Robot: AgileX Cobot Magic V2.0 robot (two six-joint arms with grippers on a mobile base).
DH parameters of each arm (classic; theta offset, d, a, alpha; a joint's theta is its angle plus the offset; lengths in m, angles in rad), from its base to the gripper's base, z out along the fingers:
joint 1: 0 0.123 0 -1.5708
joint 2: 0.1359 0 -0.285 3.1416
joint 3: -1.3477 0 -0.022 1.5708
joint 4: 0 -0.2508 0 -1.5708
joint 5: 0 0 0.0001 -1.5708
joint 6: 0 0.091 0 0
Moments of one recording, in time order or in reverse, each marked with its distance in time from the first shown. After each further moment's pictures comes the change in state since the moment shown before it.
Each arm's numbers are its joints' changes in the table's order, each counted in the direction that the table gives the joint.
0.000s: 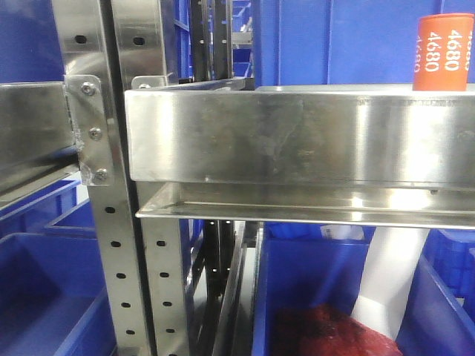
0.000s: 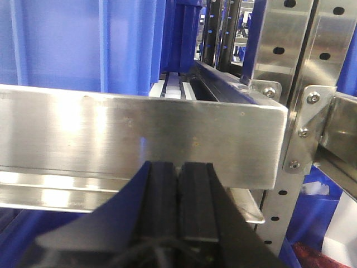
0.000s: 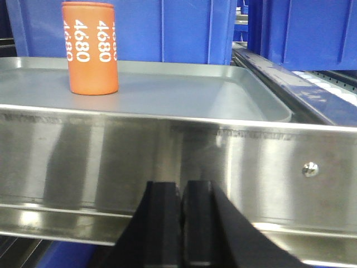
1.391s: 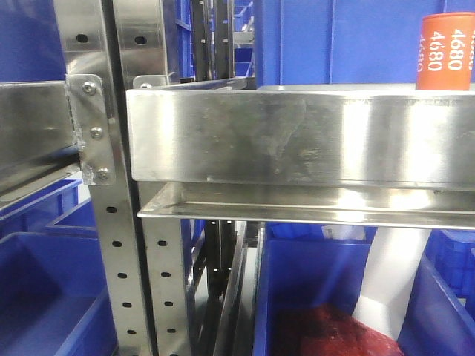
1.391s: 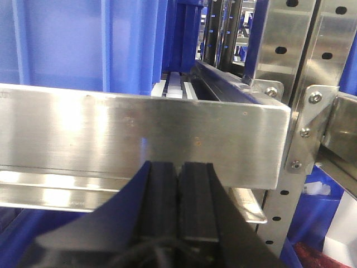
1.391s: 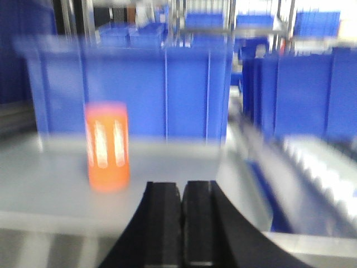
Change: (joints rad) left arm 0.000 0.000 0.000 0.000 0.000 0.000; right arm 0.000 0.027 0.294 0.000 -0.106 0.012
